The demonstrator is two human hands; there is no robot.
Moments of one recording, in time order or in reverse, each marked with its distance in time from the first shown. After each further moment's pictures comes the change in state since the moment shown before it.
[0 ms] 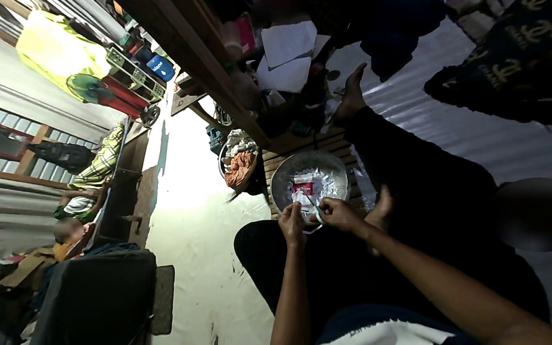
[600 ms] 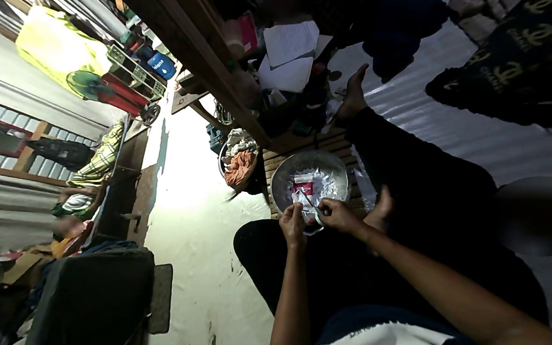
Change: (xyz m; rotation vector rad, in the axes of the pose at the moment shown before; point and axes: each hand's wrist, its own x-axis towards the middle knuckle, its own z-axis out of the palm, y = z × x) left_hand -0.005 0.001 -0.001 0.003 -0.019 0.001; right_hand -0.001 0.002 0.006 0.006 0.032 -0.051
